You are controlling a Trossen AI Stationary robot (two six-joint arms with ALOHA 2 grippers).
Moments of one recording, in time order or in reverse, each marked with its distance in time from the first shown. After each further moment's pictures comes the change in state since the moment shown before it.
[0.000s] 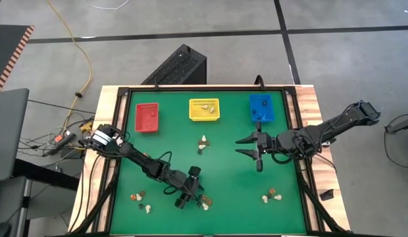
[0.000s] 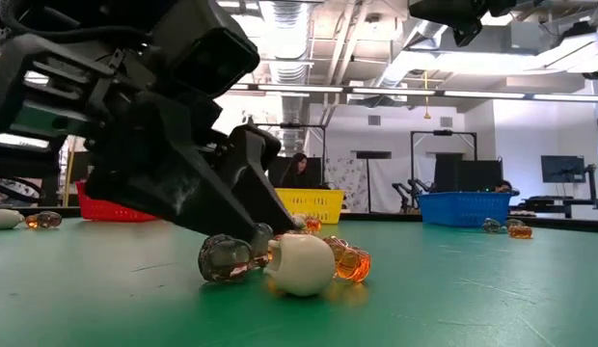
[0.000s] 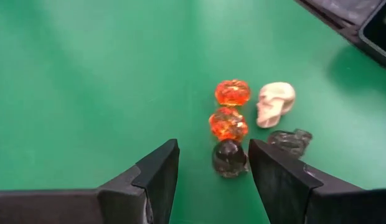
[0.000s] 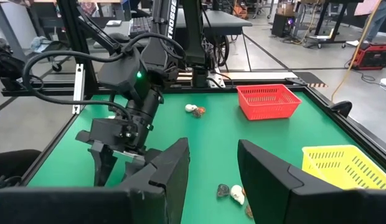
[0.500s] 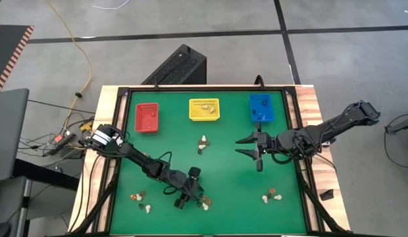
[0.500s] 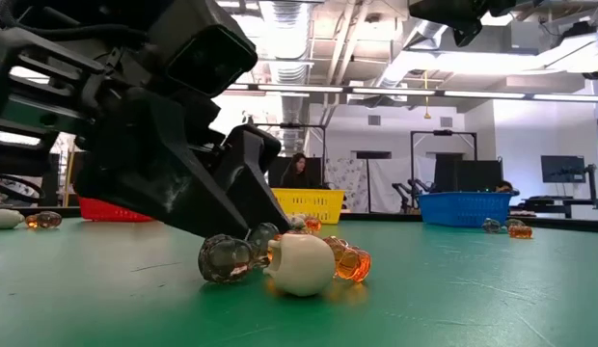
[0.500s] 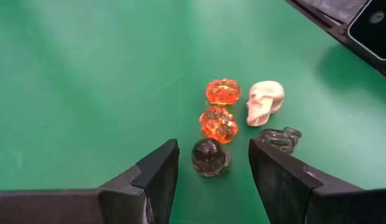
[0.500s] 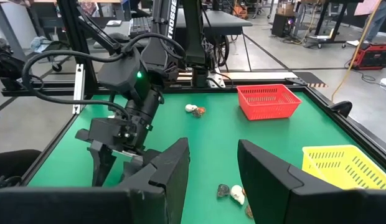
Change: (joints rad) left arm 0.001 0.000 0.000 -0.004 0.032 0.000; right arm 0.000 0.000 0.000 0.000 -0.001 0.000
